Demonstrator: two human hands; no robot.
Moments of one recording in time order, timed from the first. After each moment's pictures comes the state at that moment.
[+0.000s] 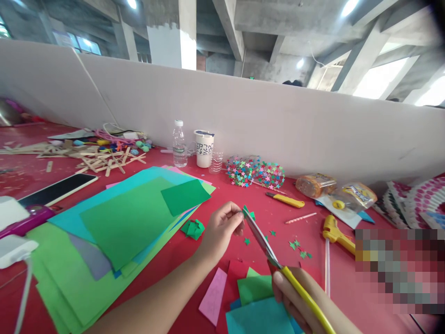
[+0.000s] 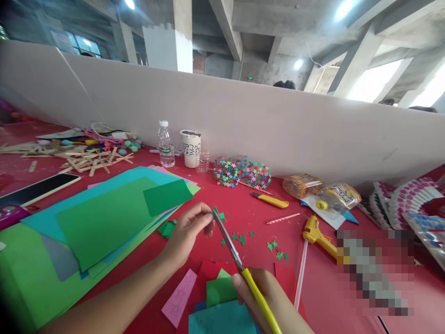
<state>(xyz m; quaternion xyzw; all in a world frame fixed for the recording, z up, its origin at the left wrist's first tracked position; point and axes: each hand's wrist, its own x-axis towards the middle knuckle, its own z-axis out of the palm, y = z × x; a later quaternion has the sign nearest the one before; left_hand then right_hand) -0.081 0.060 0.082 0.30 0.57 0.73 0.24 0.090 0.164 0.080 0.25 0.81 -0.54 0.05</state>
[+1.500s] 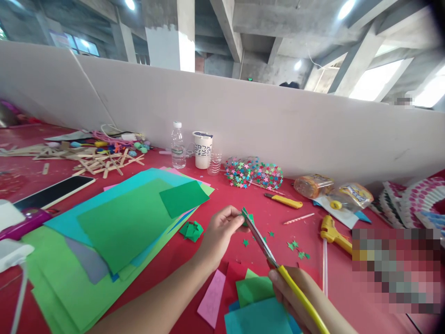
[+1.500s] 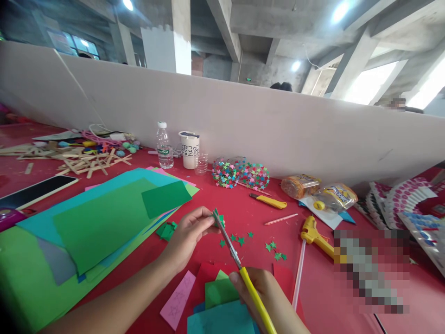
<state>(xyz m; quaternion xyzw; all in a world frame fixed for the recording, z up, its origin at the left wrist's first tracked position) -0.080 0.066 0.077 0.24 0.49 0.78 0.30 0.082 0.164 0.077 0.26 0.83 -0.49 0.05</state>
